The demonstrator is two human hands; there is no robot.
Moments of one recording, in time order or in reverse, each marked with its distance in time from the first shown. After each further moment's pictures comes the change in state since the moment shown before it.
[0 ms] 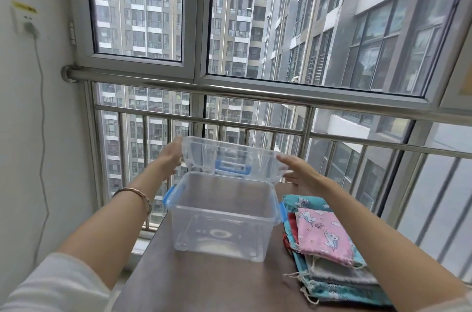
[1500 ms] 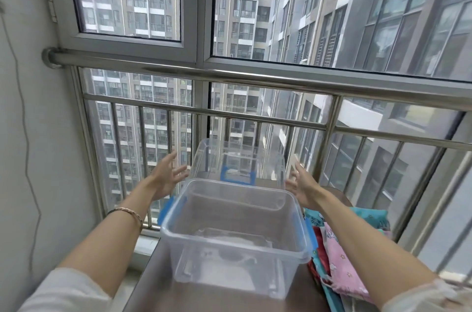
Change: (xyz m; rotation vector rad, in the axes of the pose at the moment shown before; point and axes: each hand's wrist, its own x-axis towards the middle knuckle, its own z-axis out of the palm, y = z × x) left_hand 0.108 -0.079 -0.016 -0.297 -0.183 -0.104; right_hand 0.129 0.093 0.021 0.486 0.161 0.379
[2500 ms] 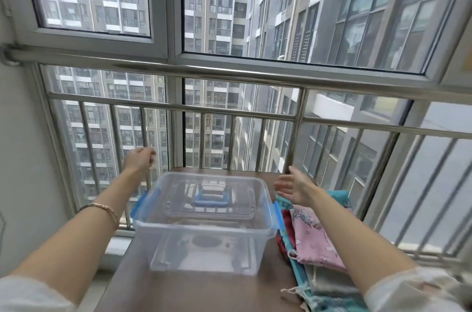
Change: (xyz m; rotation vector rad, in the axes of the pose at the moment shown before) left_hand -0.025 0.018 0.028 0.158 0.366 0.180; right_hand -0.027 0.021 -0.062 0.087 0.178 0.096
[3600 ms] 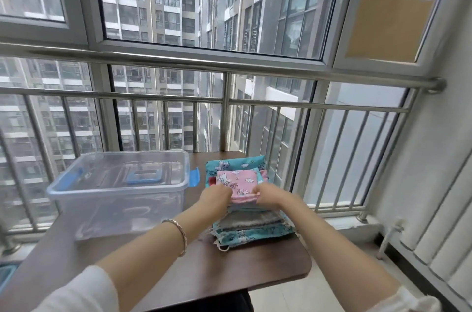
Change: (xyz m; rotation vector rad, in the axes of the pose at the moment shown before) left_hand -0.256 -0.053 0.259 1.346 -0.622 0.804; right_hand -0.143 0.074 -0.129 -1.419 0.009 -0.267
